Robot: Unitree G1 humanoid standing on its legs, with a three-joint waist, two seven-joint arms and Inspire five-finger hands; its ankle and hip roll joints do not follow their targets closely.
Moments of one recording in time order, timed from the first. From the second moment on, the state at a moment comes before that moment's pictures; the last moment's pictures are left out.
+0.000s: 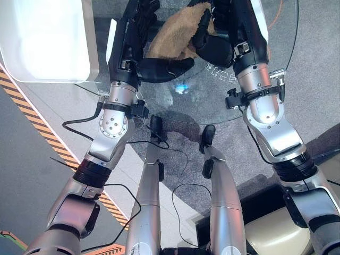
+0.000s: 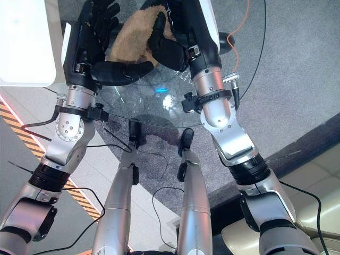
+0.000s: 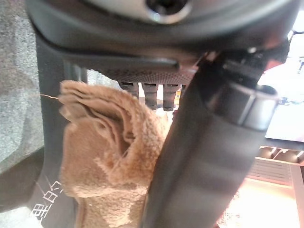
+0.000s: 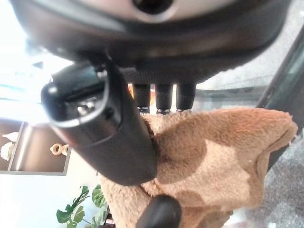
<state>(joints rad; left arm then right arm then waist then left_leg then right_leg) -0.76 0.51 -0.31 0.10 -0.45 -0.28 0.26 -0.87 -0.55 0.34 -0.07 0.20 0.03 -0.28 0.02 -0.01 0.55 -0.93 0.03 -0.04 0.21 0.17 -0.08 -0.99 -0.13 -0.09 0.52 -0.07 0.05</state>
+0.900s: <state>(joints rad) -0.83 0.48 -0.35 0.18 -0.39 -0.22 0.29 -0.89 -0.53 0.36 -0.07 0.37 0.03 -0.24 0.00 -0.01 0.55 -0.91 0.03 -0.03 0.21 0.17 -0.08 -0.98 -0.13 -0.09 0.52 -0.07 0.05</state>
